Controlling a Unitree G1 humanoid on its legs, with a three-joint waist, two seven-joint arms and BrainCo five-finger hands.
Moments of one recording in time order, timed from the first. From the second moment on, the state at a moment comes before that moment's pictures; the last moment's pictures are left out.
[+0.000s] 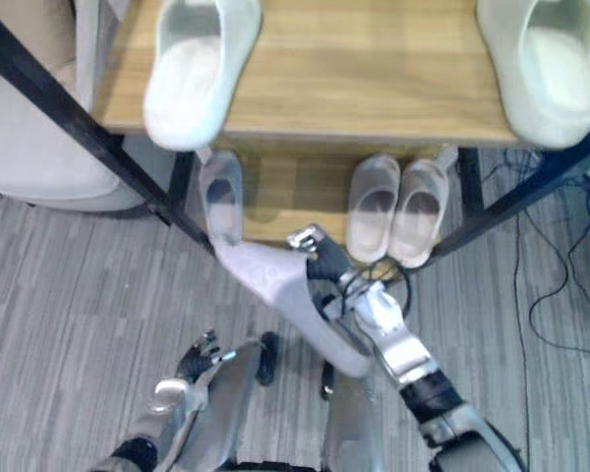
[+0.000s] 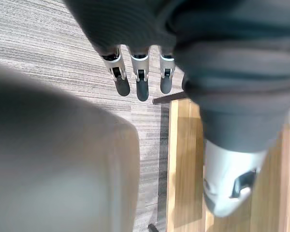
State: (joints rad) left arm -0.18 0.13 -0.12 0.93 -0.24 -0.21 0.01; right arm -0.41 -0.45 0.36 0.11 0.12 -0.20 0.05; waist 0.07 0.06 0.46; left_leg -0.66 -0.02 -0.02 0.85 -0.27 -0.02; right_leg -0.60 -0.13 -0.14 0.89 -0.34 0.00
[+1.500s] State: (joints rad) left arm -0.17 0.06 0.10 0.70 -0.27 -0.17 0.17; right arm -1.18 -0.43 0.12 0.39 -0.39 0.07 -0.41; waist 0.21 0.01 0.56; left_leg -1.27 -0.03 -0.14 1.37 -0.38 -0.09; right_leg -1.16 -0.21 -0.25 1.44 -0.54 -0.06
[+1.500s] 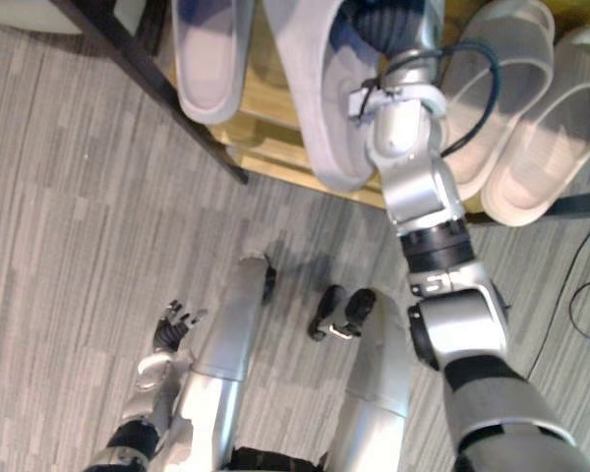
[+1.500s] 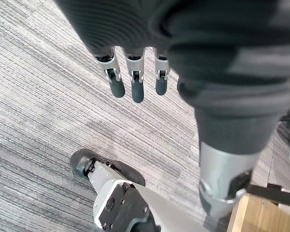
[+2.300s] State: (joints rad) left arm -0.22 0.05 0.10 0.70 -0.34 -0.19 0.21; right arm -1.33 -0.42 0.12 0.57 -0.29 0.09 -0.51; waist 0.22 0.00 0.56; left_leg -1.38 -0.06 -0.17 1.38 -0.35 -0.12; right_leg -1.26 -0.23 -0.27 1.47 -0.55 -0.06
